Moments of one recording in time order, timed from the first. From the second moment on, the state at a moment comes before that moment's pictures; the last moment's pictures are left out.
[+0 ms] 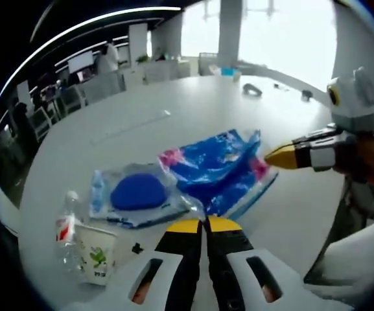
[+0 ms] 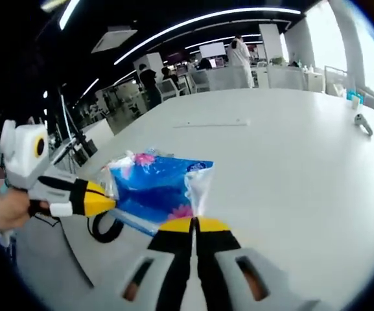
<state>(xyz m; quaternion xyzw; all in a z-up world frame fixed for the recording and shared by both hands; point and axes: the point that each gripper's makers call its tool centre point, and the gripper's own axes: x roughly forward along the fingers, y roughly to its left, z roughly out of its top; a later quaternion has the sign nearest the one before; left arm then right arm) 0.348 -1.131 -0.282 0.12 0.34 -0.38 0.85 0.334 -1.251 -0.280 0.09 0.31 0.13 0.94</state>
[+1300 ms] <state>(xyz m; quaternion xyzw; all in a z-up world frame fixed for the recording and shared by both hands) 0.399 -1.227 -0.307 0.02 0.37 -0.35 0.86 0.367 -1.346 -0.298 0.10 0.32 0.12 0.93</state>
